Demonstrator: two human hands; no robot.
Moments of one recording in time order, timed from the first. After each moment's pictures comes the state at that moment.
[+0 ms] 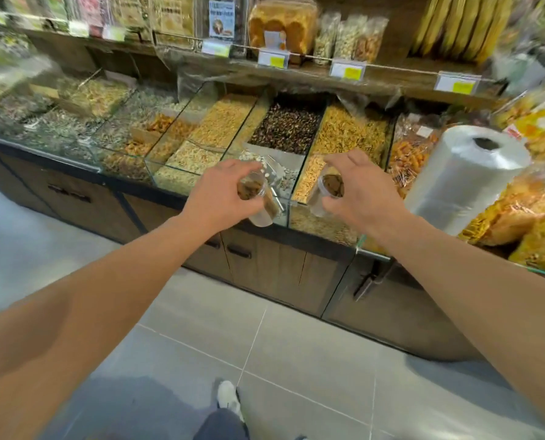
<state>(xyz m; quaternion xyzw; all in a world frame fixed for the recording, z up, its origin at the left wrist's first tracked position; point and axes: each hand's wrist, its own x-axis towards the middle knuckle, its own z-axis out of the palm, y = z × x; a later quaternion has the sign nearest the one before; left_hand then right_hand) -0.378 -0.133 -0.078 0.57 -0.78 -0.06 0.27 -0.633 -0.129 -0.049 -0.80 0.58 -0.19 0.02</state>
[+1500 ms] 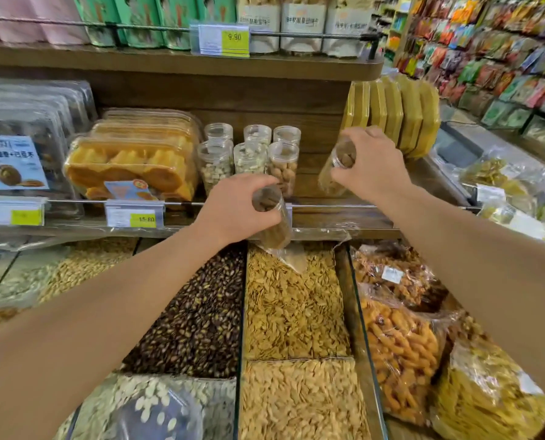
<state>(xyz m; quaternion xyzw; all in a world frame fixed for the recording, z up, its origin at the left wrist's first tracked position) -0.574 -0.708 -0.007 0.41 -0.87 -0.11 0.26 -0.809 -0.675 0.034 -0.61 0.74 -0.26 -0.06</state>
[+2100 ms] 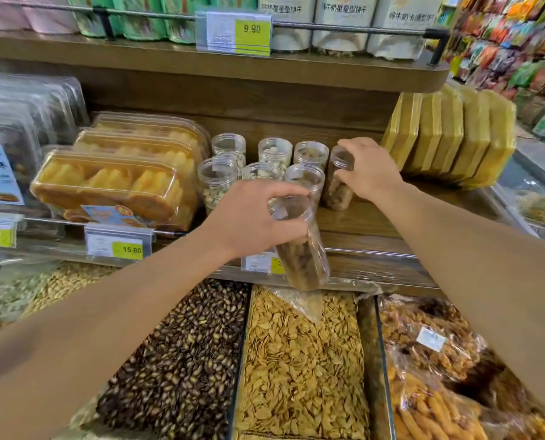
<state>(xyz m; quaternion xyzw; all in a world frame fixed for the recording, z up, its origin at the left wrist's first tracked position) -0.601 -0.768 0.010 0.39 -0.85 -0.23 0.26 -0.848 -0.845 -0.012 -0.65 0.73 -0.19 -0.03</state>
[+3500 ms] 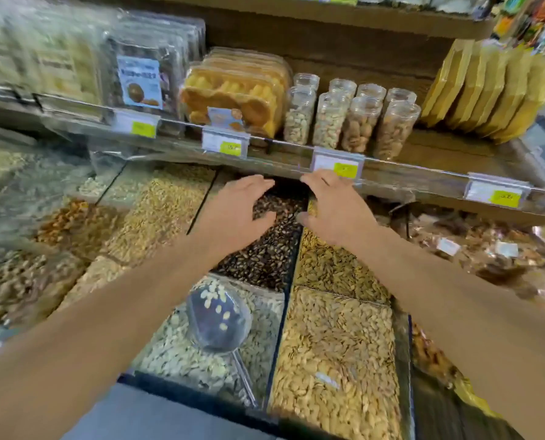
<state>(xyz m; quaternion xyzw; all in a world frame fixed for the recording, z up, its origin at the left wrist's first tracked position) -0.437 -0.595 -0.089 0.53 -0.82 -0.04 0.22 -0.643 -0.584 -0.056 -0.79 0.61 -0.10 0.04</state>
